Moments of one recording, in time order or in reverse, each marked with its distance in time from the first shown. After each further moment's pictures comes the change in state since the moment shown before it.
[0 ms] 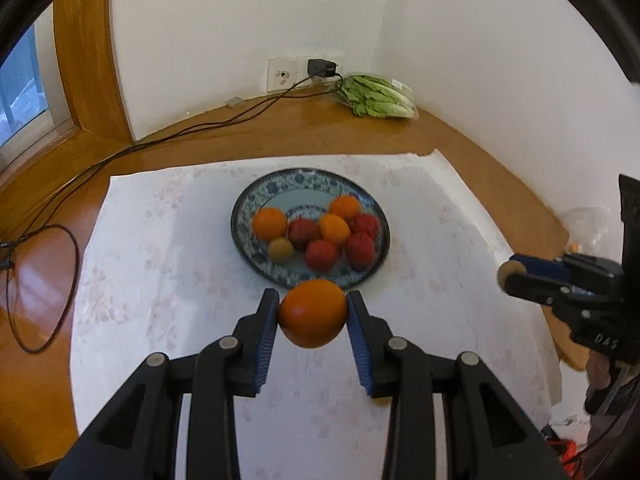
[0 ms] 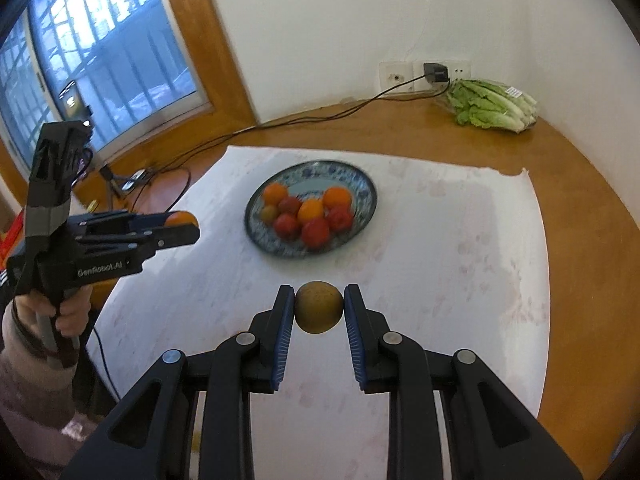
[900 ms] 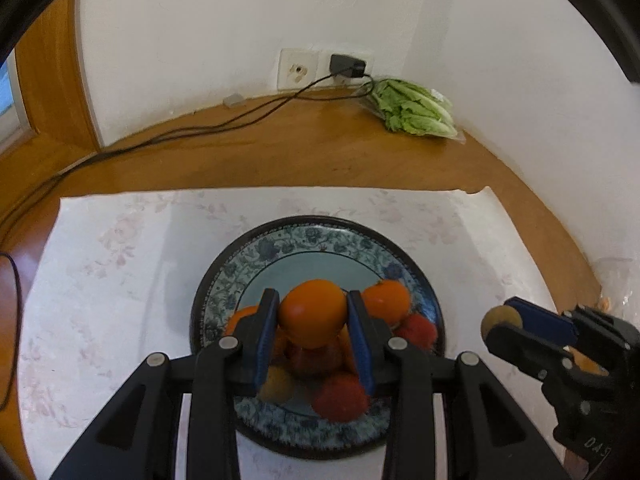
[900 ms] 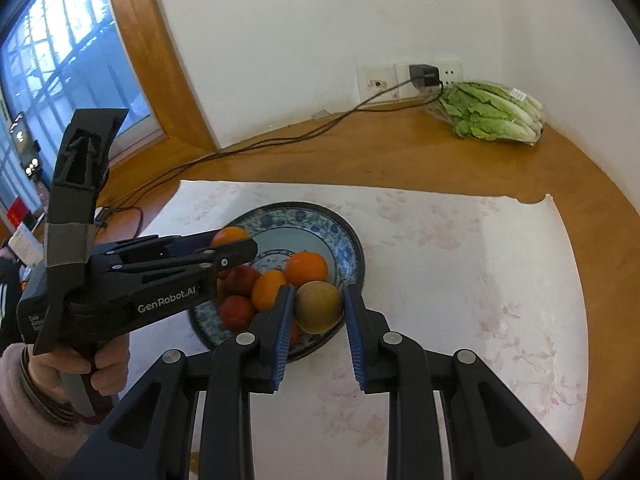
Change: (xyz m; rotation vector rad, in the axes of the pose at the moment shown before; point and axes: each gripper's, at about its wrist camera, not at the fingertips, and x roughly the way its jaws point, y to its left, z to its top) left arm 0.121 0.013 0.064 -0.075 -0.010 0.022; right arm 0.090 -0.021 0.052 0.066 -0.045 -0.062
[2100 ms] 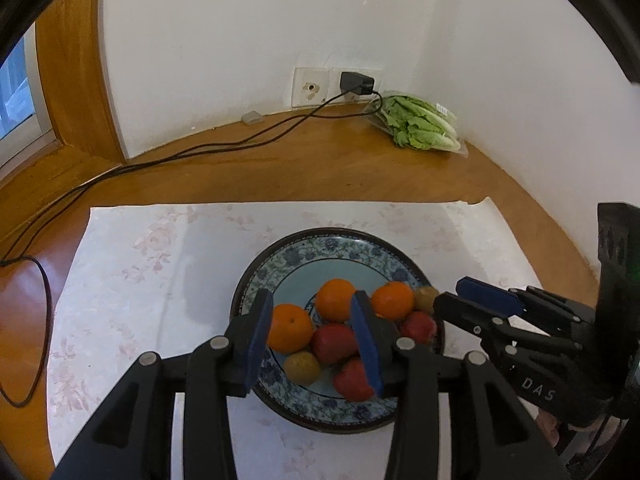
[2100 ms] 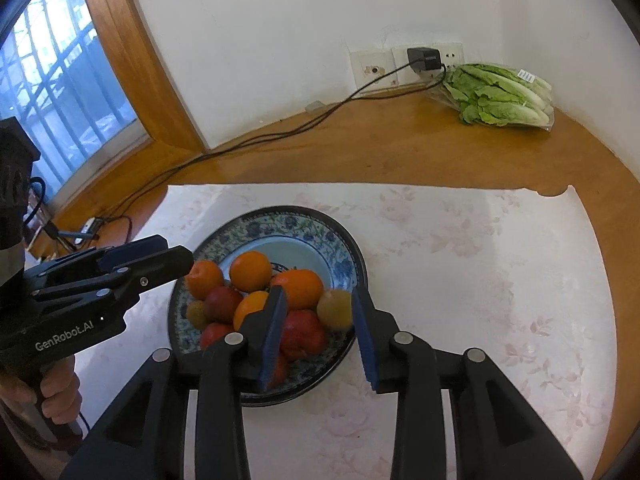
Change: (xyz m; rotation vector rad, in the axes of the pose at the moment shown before) left arm -0.040 0.006 -0.002 0.010 -0.044 0.033; right arm 0.033 -0.007 0.013 0.039 0.011 0.028
